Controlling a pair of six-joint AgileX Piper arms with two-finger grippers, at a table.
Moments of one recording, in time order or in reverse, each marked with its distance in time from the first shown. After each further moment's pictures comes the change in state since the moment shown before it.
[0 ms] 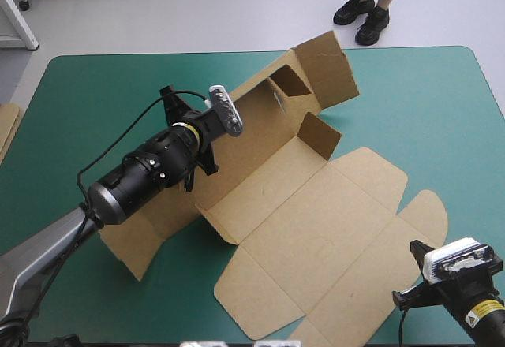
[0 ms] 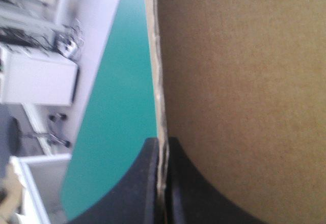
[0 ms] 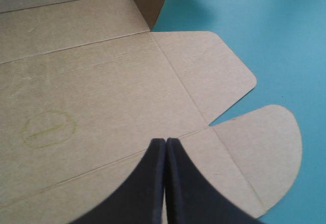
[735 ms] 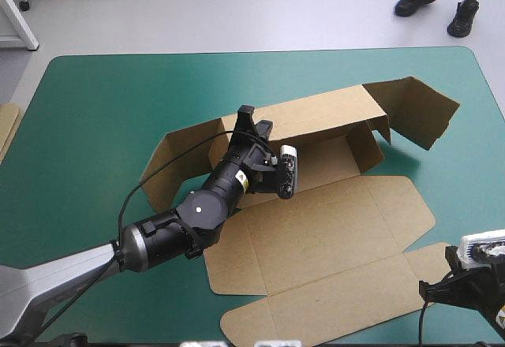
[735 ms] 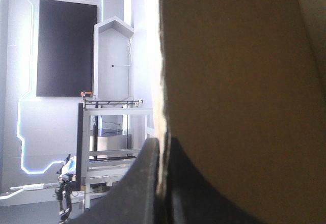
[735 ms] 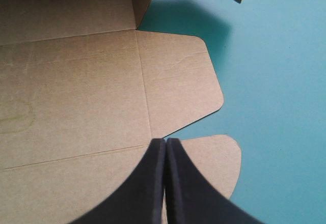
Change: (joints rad) left arm -0.270 -0.003 0.237 0.872 -0.258 -0.481; right arm 0.000 0.080 -0.265 -0.166 0.360 0.267
